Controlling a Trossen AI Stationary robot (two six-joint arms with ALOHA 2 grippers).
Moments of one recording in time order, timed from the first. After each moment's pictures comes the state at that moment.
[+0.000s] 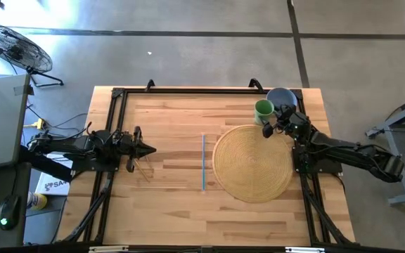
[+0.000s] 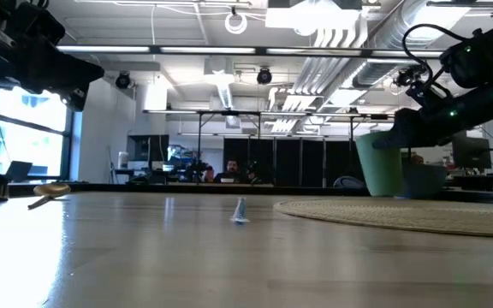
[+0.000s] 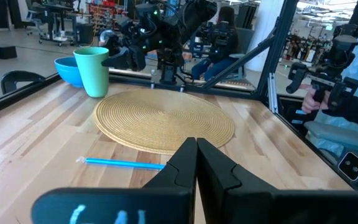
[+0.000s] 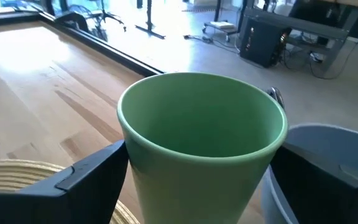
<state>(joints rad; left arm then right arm) -0.08 0.03 0.03 0.00 -0.04 -0.14 -0.66 0.67 0.01 0.39 0.20 -0.01</state>
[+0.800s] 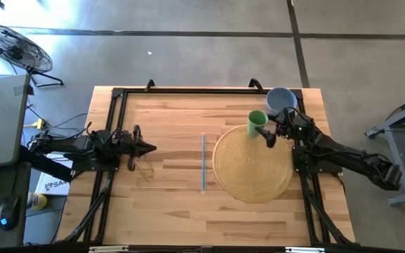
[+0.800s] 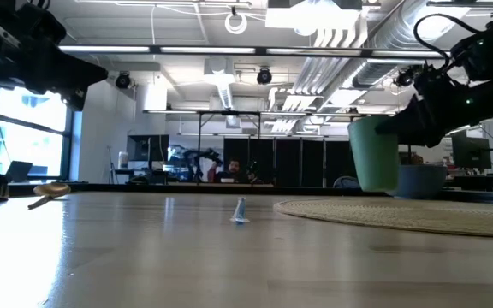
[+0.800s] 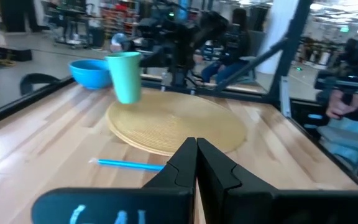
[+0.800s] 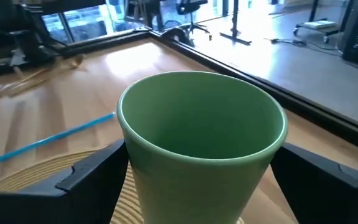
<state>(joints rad) -0.08 0.03 0.03 0.00 -0.10 -0.14 -0.66 0.46 0.01 0.20 -0.18 0.07</state>
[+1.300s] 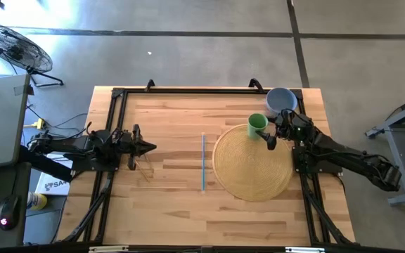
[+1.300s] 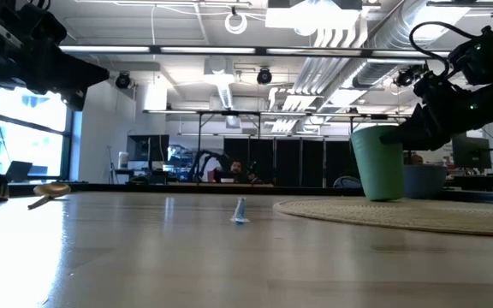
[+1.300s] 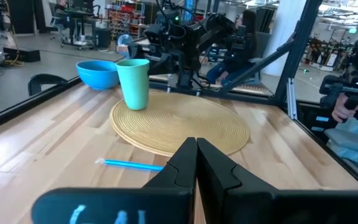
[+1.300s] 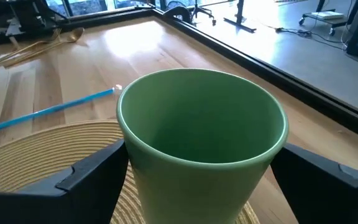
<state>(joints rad) -0.08 0.03 0.03 0.00 -0.11 -0.14 -0.66 0.45 0.01 0.12 -0.18 0.00</state>
